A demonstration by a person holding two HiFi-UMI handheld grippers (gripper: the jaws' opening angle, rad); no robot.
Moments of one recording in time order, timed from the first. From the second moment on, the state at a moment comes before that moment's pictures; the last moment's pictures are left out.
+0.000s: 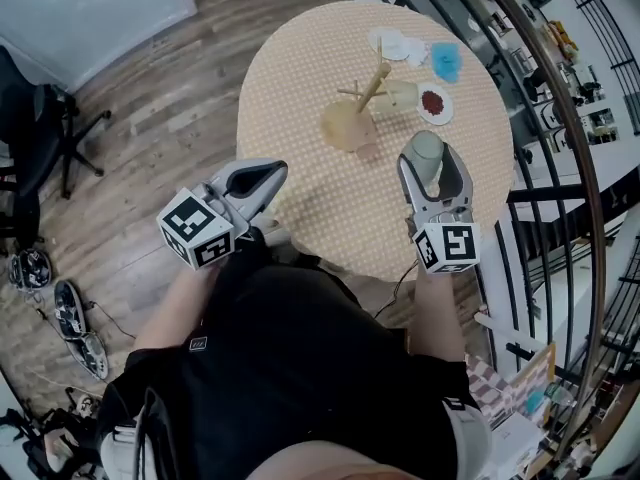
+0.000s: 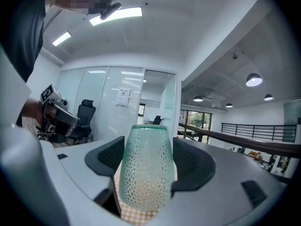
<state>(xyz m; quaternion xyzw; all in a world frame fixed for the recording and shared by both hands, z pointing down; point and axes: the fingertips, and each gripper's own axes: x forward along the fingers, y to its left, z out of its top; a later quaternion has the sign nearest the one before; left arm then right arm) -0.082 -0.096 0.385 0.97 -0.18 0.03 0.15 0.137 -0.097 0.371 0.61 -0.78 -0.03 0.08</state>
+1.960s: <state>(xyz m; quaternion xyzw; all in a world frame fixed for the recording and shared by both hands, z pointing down) -0.173 -0.221 0.388 0.97 -0.16 0.07 0.16 0.020 -0.240 0.418 0.64 -0.76 -0.03 0.13</state>
